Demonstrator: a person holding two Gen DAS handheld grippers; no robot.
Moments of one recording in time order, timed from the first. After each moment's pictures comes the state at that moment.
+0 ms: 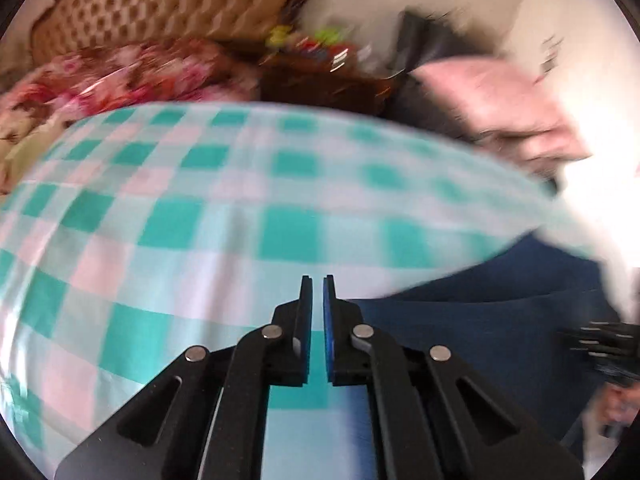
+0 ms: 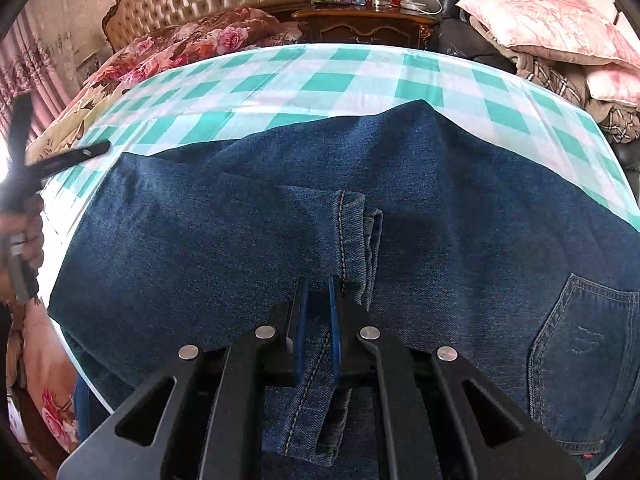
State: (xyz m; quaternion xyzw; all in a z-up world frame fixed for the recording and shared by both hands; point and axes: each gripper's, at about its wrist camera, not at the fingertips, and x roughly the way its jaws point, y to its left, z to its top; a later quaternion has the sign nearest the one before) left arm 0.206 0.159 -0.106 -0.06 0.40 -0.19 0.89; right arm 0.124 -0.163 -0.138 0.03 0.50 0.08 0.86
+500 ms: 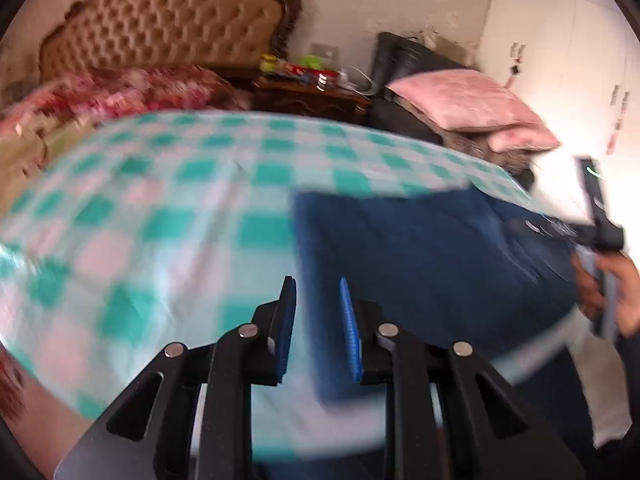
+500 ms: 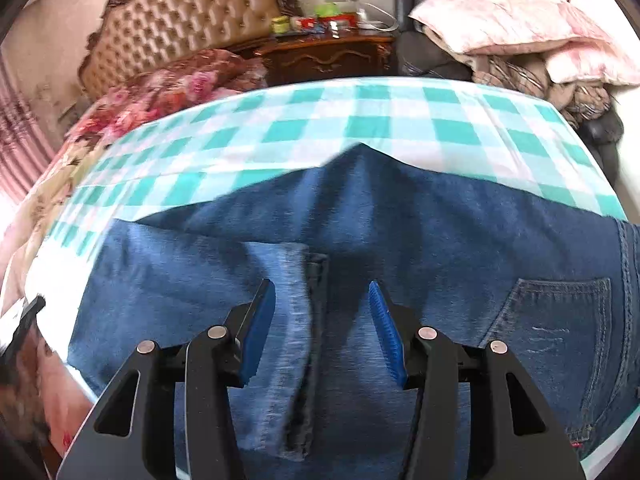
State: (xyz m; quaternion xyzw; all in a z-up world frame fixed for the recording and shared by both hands) left arm 0.029 0.166 -0.103 -0.05 0.37 -0.18 0.91; right arm 0.122 -0.204 -0.115 0.08 0.46 0.01 0.88
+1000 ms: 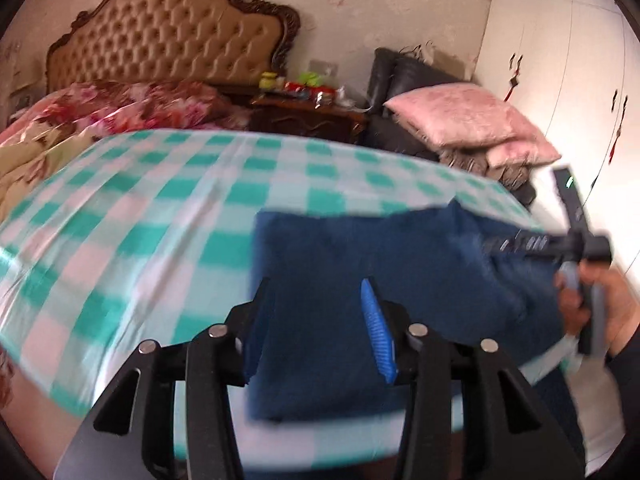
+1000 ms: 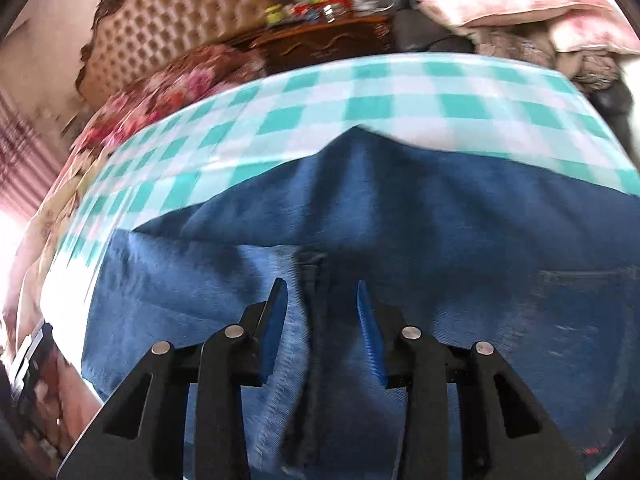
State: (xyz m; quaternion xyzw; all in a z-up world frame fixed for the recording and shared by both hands) left arm 0.049 0.121 -0.079 -0.06 0.32 -0.16 0.93; right arm 0.150 -0.202 -0.129 0.11 0.49 0.05 0.87
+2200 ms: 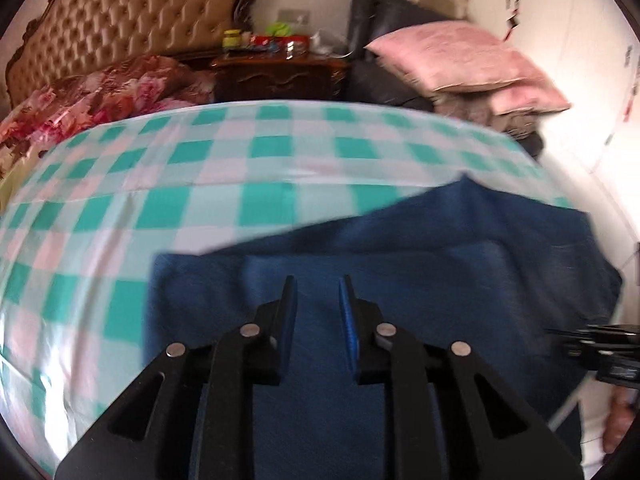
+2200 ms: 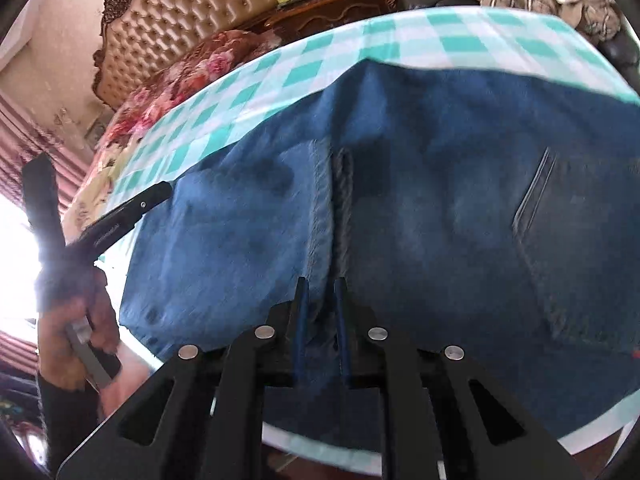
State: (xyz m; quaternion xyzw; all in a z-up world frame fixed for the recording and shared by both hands) left arm 0.132 0.028 -0.104 0.00 0.41 -0.19 0.89; right arm 0.071 -0.203 -0.136 0.18 0.51 0.09 0.84
